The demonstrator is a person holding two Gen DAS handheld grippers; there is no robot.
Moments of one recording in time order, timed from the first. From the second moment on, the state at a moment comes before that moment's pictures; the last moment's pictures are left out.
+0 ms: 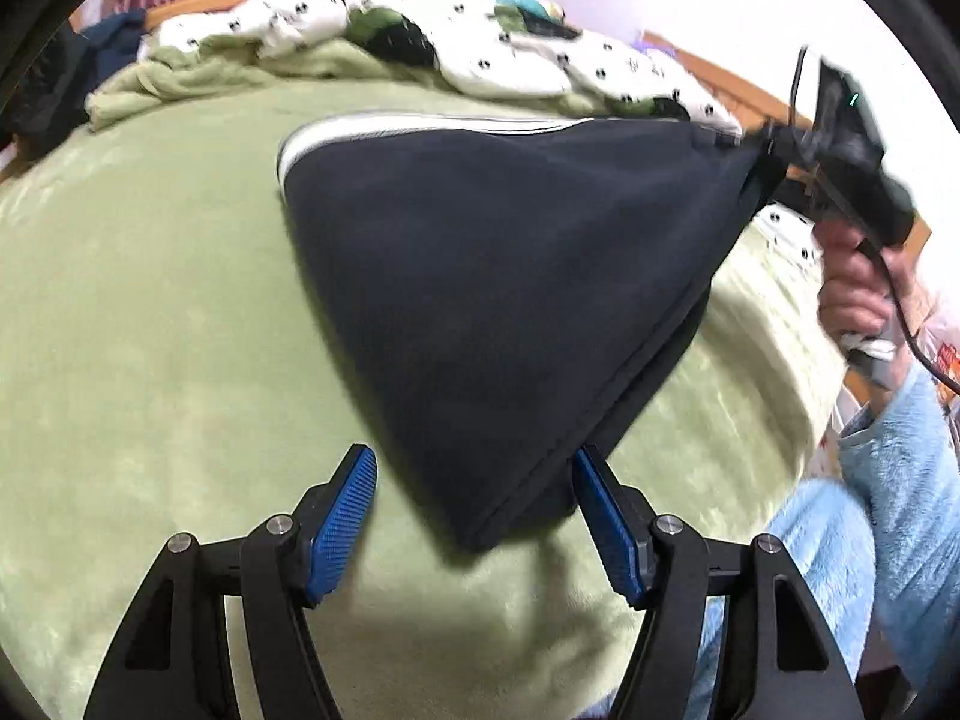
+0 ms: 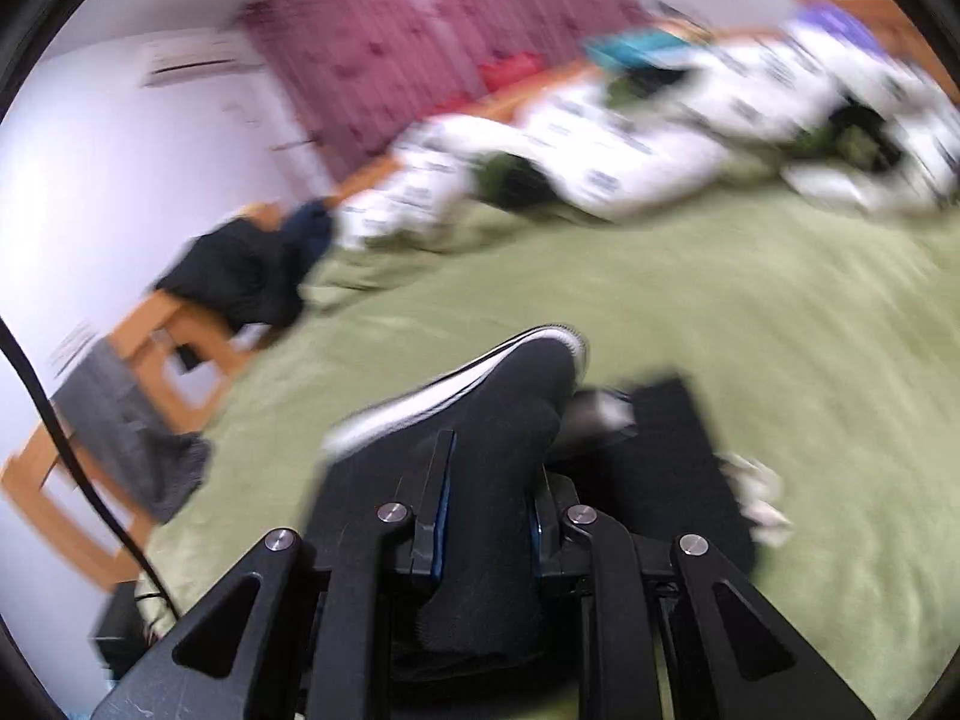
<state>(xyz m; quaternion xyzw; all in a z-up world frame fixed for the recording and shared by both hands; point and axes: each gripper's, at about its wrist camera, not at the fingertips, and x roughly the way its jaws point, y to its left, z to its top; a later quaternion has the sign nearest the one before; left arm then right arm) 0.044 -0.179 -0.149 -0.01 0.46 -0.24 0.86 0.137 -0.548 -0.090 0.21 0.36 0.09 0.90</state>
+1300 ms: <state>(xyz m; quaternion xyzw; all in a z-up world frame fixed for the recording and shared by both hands) 0.140 -0.145 -0.129 -0.10 0.48 -0.21 0.84 0.204 -0.554 -0.115 0.10 0.46 0.04 0.88</state>
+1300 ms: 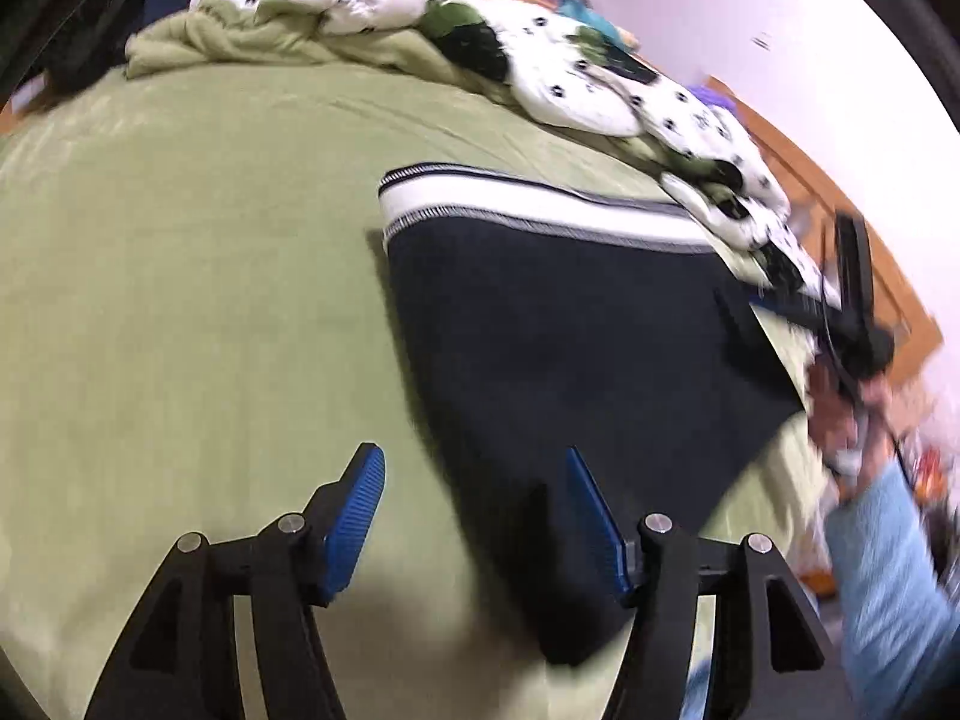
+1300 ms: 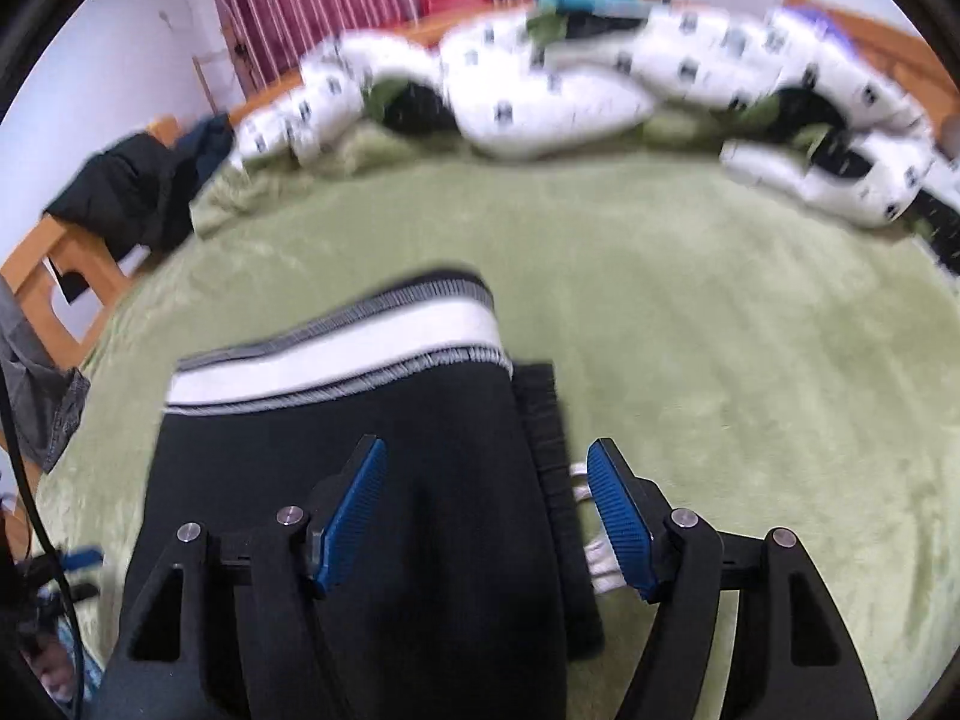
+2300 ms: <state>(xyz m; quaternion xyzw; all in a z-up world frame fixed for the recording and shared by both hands) 0.207 -0.112 -0.106 -0.18 0.47 -0.26 0.82 0.162 -0.478 -0.078 0.15 0.42 0.09 0.89</state>
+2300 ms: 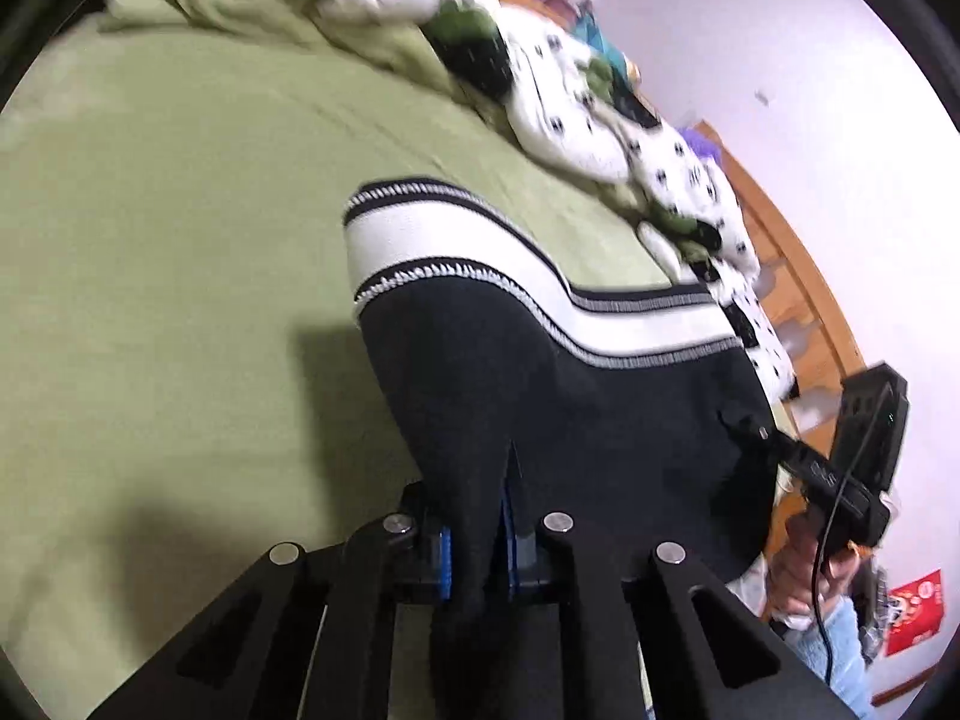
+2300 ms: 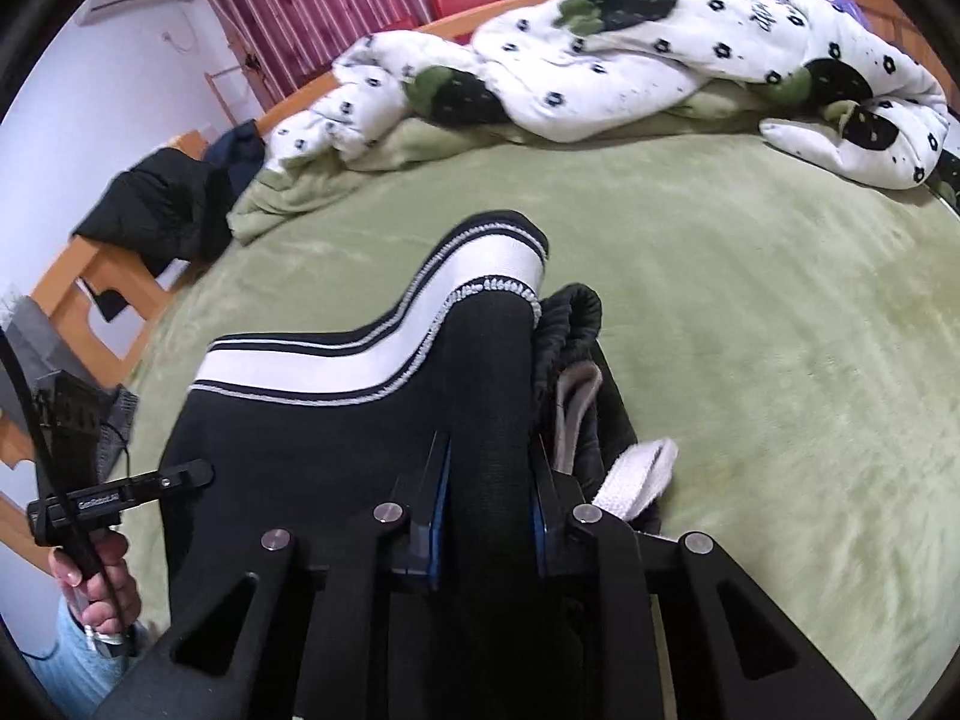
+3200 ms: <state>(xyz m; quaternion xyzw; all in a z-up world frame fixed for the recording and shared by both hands) 0.208 0.048 -0.127 -0.10 0.49 -0.10 0.86 0.247 -0.332 -0.117 0.10 0.44 0.08 0.89</state>
